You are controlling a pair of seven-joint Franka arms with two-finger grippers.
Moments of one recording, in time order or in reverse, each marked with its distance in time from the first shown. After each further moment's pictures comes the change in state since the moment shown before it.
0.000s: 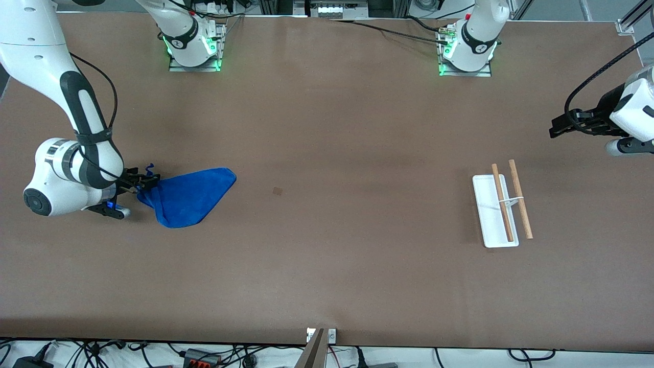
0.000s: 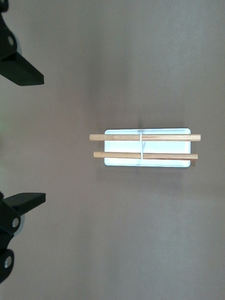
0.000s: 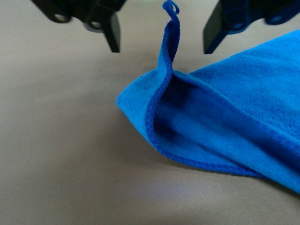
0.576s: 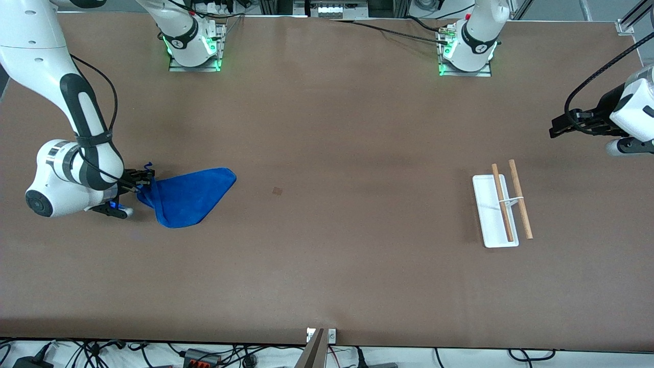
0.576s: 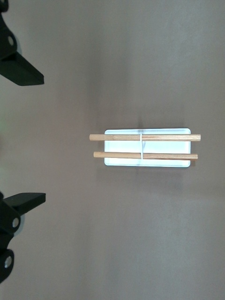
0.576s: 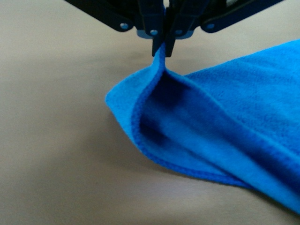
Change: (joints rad) left arm 0.000 0.000 0.000 0.000 0.000 0.000 0.000; right arm -0.003 0.008 0.008 0.017 0.011 -0.029 -0.064
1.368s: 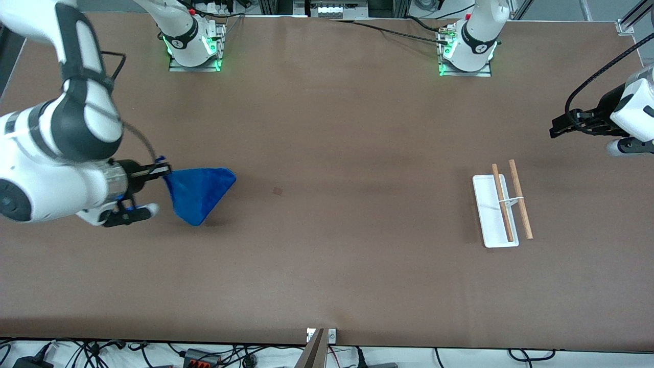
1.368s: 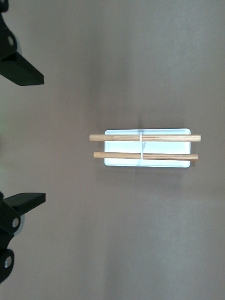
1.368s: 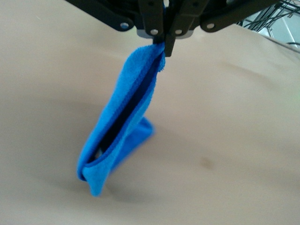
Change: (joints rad) left arm 0.001 0.000 0.001 0.000 0.000 0.000 0.000; right arm 0.233 -0.064 0.197 0.593 0.075 -0.488 -0.008
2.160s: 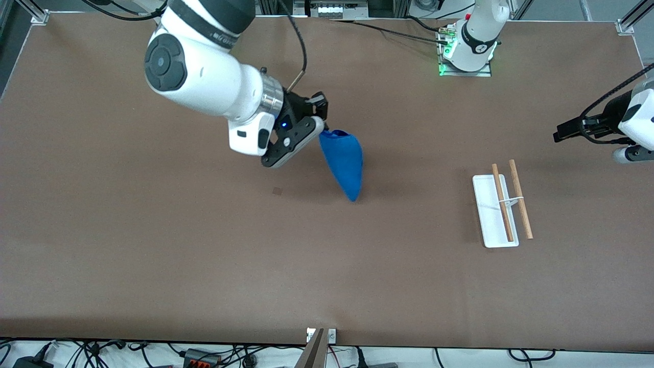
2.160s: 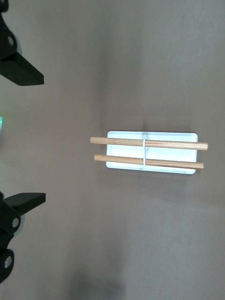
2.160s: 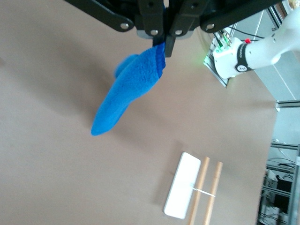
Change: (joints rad) left arm 0.033 0.039 0.008 -0.001 -0.029 -0.007 0.003; right arm 0.113 0.006 0.469 0.048 0.023 0.505 0.200
